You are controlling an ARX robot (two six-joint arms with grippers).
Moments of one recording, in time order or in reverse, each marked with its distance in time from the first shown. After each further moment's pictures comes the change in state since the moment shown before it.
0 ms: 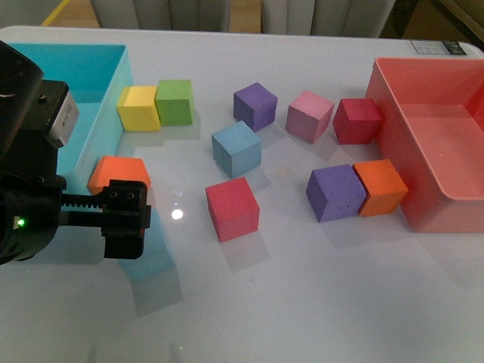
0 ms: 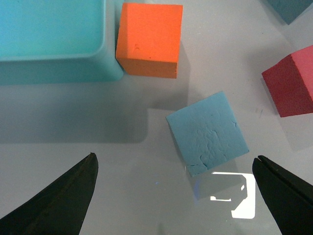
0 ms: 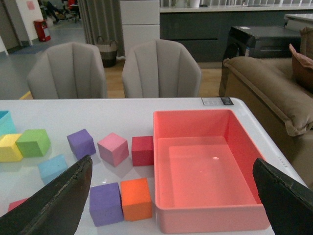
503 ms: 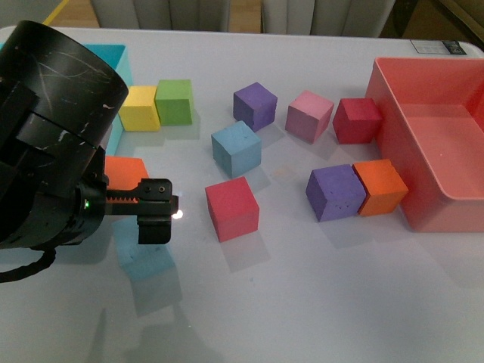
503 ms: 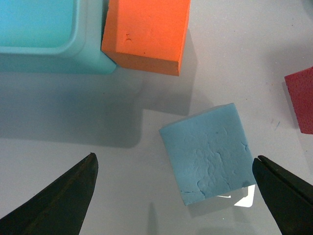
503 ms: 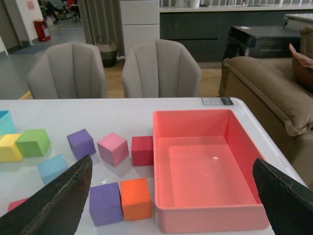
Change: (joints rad) left arm -0.006 0.208 0.175 -0.084 -0.025 -0.087; right arm 0.000 0.000 0.000 0.000 0.000 0.000
